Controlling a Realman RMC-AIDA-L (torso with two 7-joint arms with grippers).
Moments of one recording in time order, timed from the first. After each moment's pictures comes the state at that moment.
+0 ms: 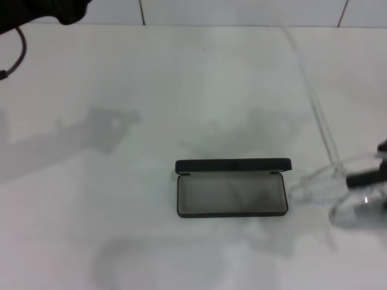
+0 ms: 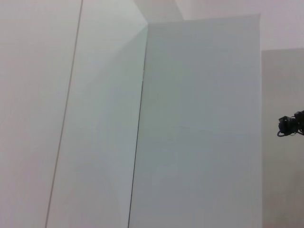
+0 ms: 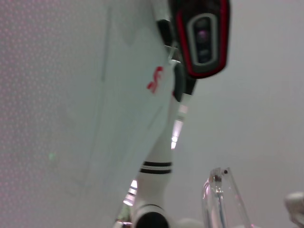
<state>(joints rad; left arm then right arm) -0.28 -2.09 1.03 1.31 1.21 1.61 -1.73 0.33 2.02 -1.14 -1.22 -1.19 -2.13 1.22</state>
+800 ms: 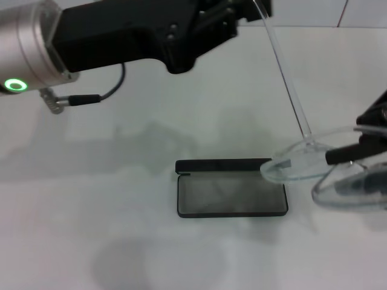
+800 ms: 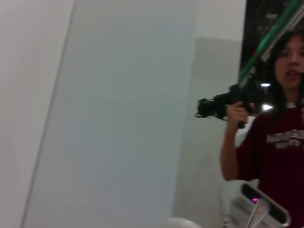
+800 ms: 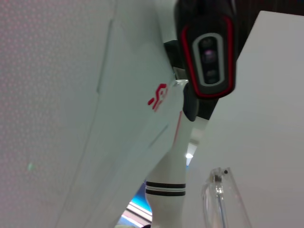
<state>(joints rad) -0.41 -2.09 1.25 1.19 1.20 1.62 -1.72 0.48 2.02 -1.16 -1.09 -1.16 -2.13 1.14</state>
